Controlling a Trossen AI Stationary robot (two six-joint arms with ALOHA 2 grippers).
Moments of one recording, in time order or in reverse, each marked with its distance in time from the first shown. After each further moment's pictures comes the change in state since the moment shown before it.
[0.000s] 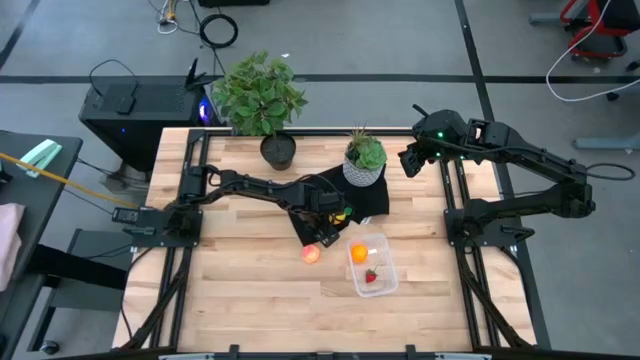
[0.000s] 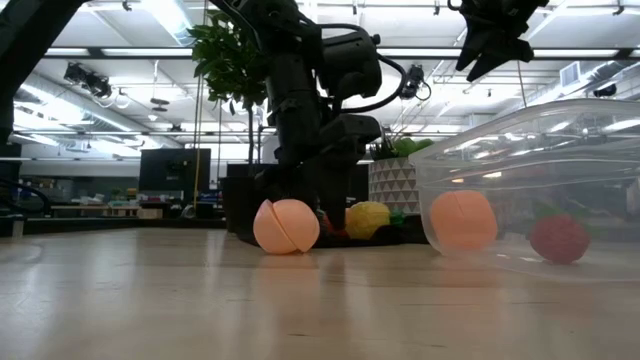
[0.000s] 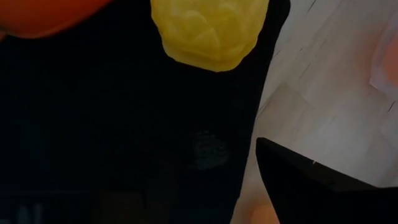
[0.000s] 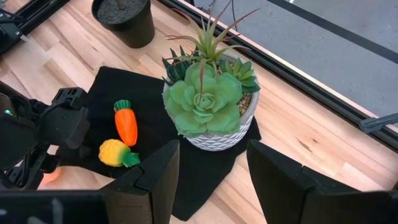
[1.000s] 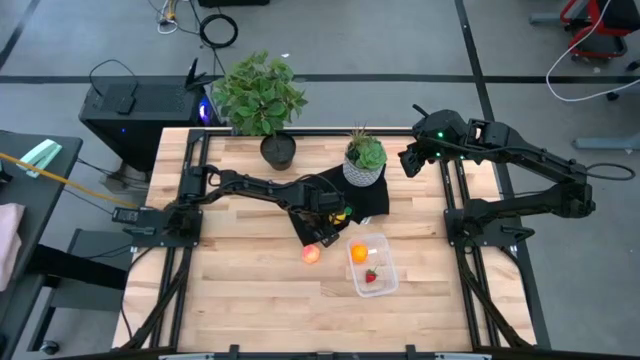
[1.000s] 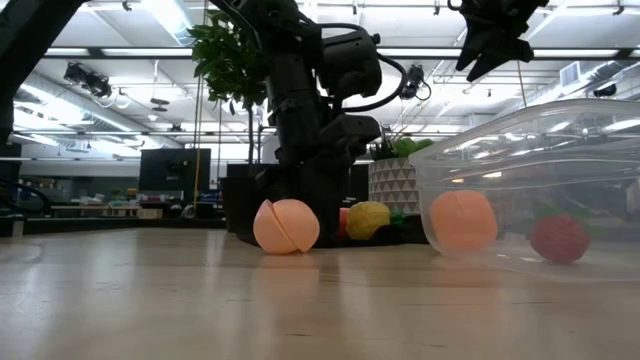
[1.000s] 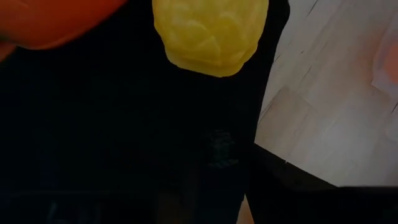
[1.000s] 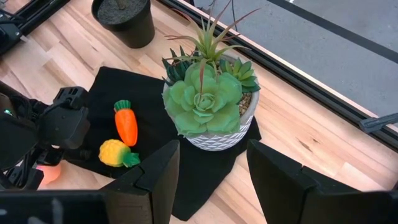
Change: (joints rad) left arm 0.000 0.000 0.000 0.003 -0.016 0.023; right arm 0.000 0.000 0.000 0.000 0.000 0.002
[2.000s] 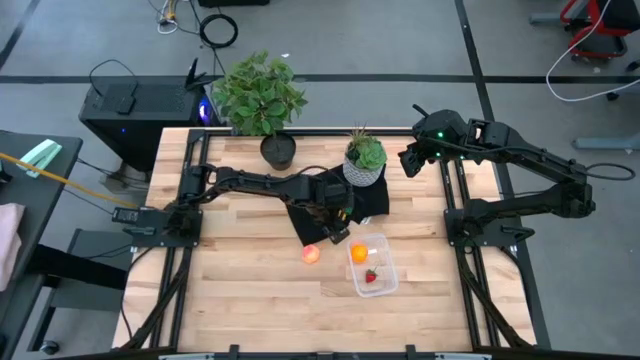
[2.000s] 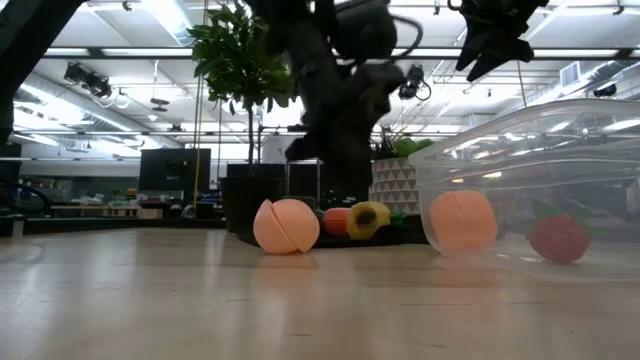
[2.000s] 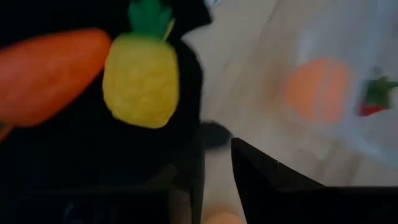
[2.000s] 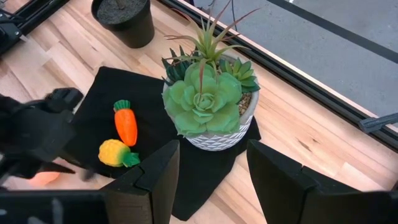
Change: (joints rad) left arm 0.000 -0.006 0.167 -0.052 0.043 0.060; right arm 0.000 0.000 0.000 0.000 0.000 -0.002
